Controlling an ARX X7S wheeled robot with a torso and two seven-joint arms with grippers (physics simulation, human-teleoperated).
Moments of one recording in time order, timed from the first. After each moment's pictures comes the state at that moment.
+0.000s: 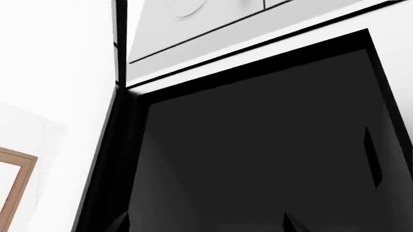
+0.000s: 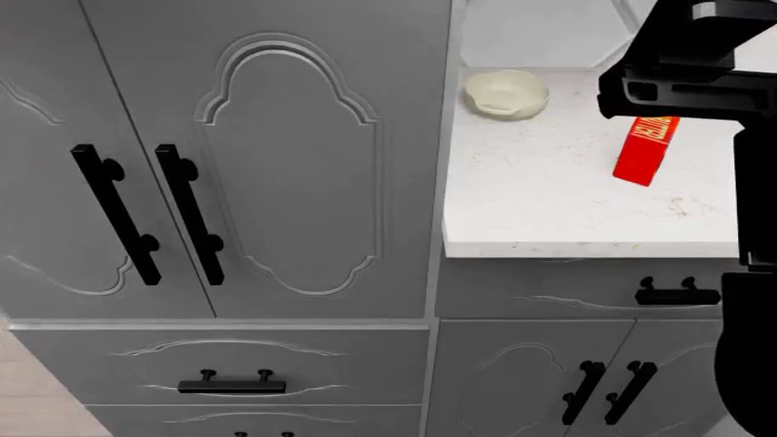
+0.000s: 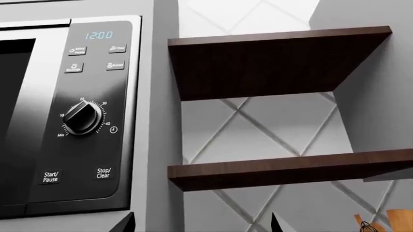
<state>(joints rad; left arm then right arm) -1.45 -0.56 0.19 0.09 -0.30 -0.68 -0.41 0.86 0.53 0.00 -0.93 0.93 0.81 0.75</state>
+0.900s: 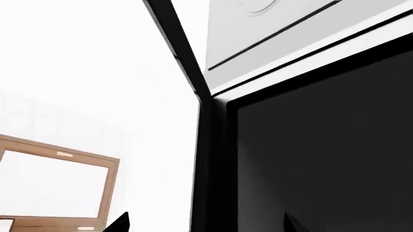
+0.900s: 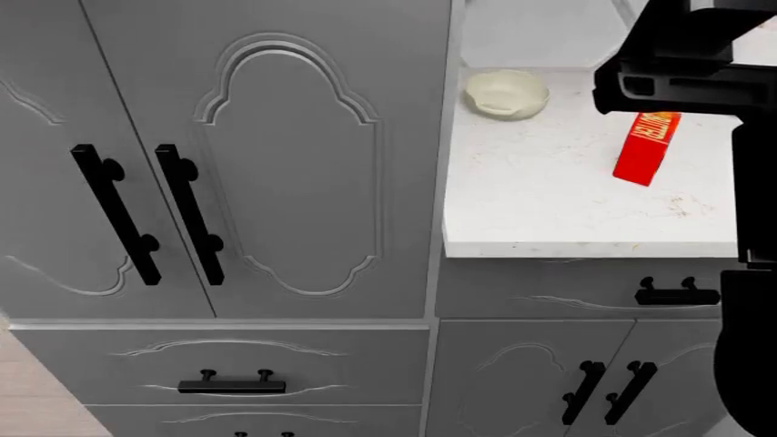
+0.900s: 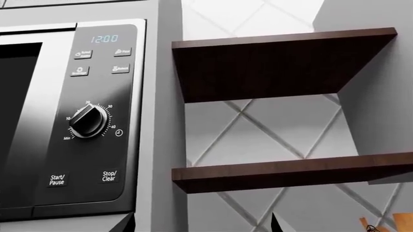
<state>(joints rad) -1.58 -0.81 0.16 0.11 -0.28 -0.89 -0.34 0.89 0.54 -0.02 -0.93 0.95 0.80 0.78</state>
